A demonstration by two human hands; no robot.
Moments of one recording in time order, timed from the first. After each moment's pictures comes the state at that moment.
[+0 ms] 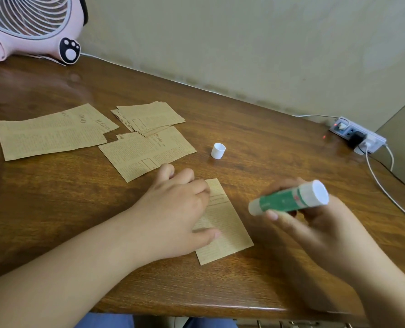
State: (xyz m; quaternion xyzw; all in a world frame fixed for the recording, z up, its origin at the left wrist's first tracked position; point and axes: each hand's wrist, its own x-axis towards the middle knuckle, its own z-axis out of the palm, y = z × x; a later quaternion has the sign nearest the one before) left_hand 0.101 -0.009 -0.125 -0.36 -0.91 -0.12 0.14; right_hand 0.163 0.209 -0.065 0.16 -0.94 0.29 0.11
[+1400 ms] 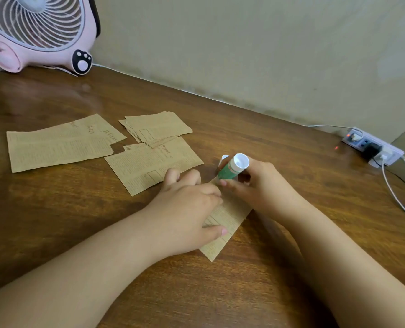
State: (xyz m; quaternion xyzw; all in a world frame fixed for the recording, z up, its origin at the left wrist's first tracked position) left_hand 0.079 0.001 -0.114 -0.33 -0.93 -0.13 0.05; right_hand 0.051 0.181 -0.091 0.19 -0.95 0.23 0.08
